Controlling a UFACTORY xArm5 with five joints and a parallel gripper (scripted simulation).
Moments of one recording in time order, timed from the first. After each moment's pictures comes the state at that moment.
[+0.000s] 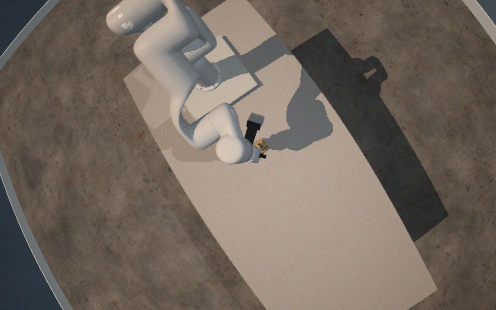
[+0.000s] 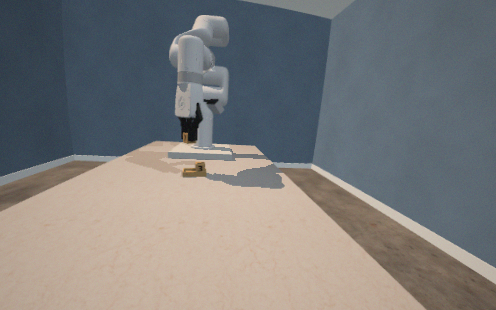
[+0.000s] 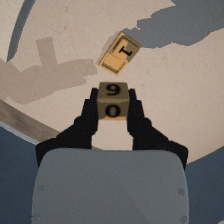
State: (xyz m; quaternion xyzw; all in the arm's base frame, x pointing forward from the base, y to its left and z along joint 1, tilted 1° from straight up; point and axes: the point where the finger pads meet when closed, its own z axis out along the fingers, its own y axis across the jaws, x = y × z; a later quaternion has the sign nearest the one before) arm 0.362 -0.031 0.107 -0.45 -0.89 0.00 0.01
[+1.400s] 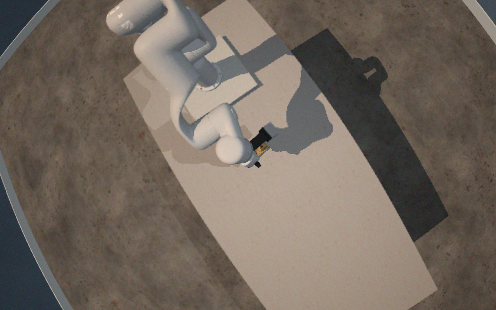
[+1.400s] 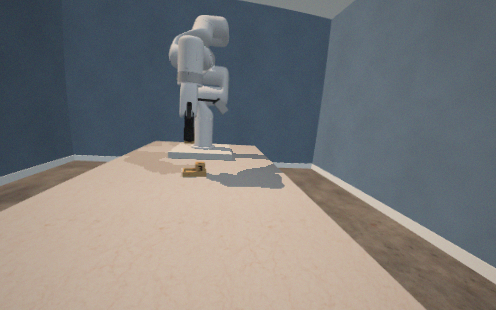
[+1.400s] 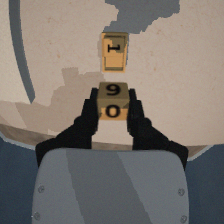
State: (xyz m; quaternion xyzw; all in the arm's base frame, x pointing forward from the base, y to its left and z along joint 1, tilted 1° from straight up) arm 0.362 -0.031 0.107 -0.68 -0.74 0.00 0.01
